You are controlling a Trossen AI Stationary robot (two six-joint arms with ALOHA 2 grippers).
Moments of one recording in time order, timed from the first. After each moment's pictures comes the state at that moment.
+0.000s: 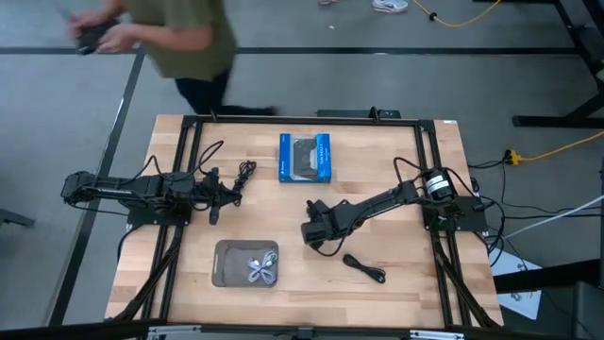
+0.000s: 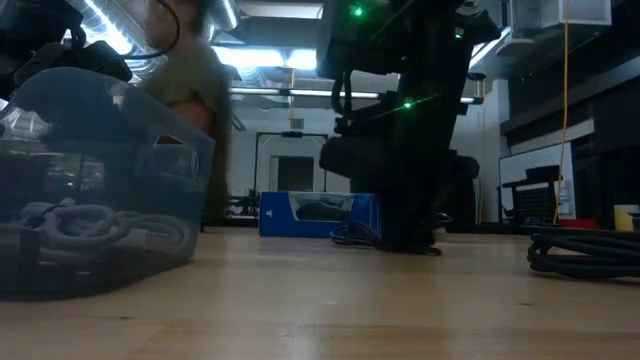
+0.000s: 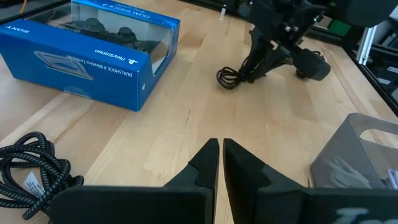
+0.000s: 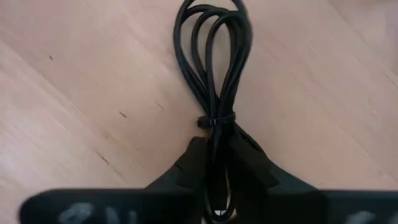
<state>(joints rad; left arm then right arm) 0.00 0.21 0.07 -0.18 -0.12 -0.29 0.25 2.09 1.39 -0.80 0.32 1.06</state>
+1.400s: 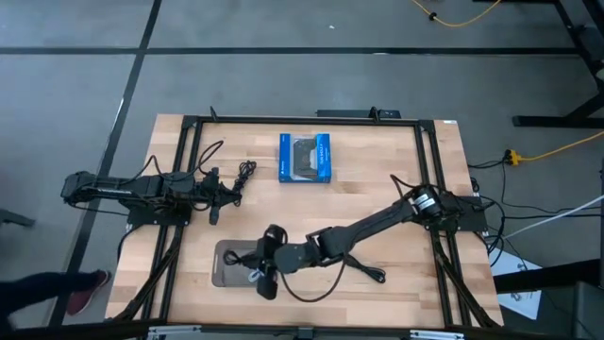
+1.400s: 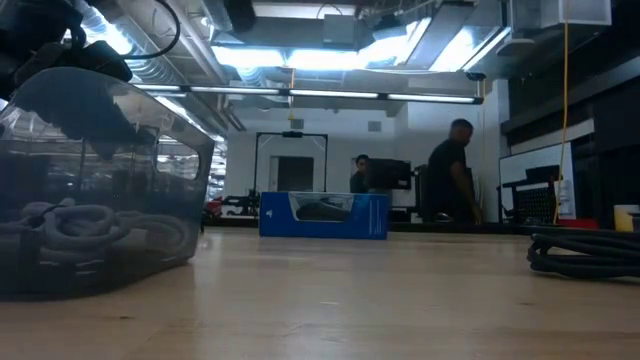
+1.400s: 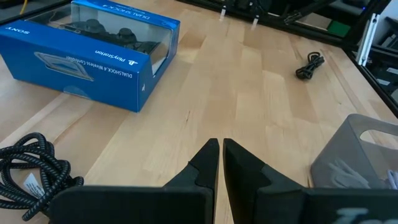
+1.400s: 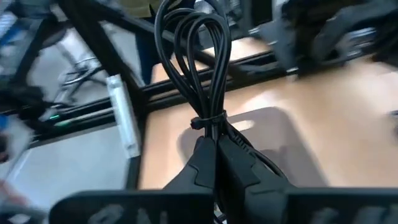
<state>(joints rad) 0.00 0.21 0.07 -0.17 -0.12 -0.29 0.40 2.23 1.88 -0.06 0.29 0.47</state>
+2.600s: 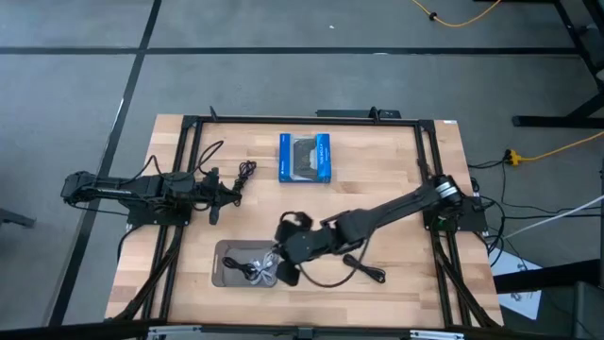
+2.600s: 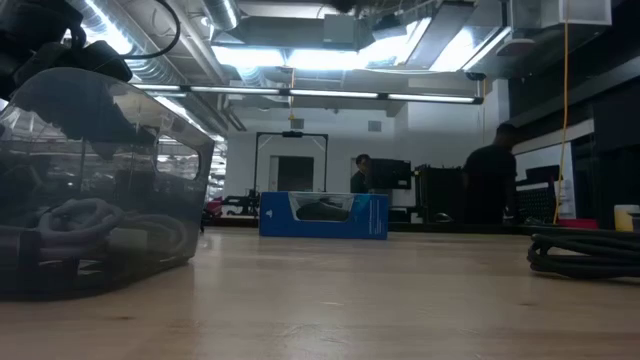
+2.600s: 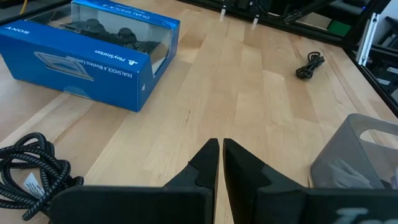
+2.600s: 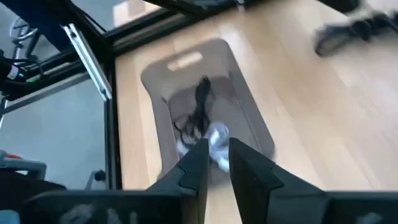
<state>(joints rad) 0.00 0.21 0.07 -0.18 -0.12 -0.29 0.39 2.05 1.88 -0.59 0.26 0.65</state>
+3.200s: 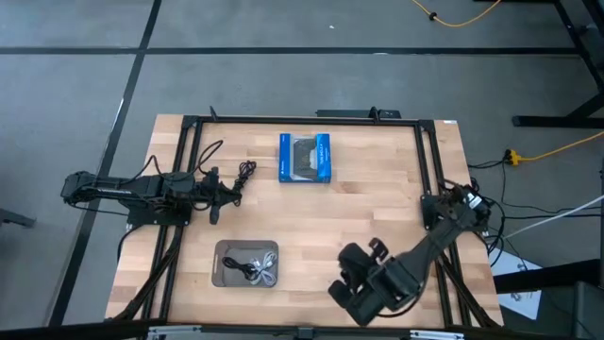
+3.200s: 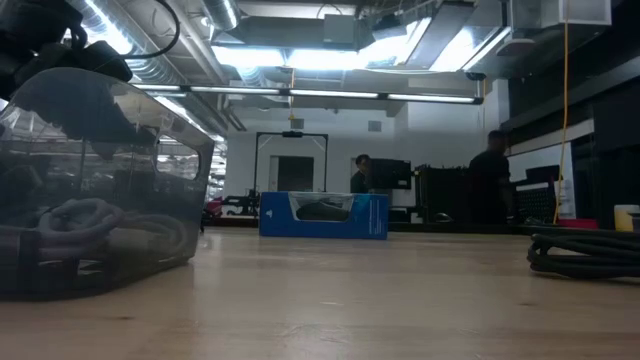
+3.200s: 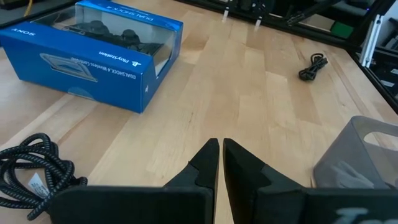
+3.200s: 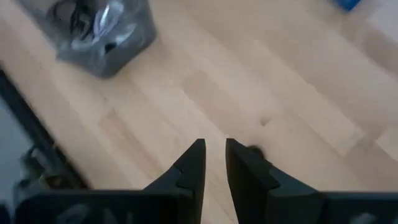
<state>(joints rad) 0.00 0.21 0.07 -0.17 -0.13 -0.29 0.72 1.95 1.86 -1.32 0.54 1.47</state>
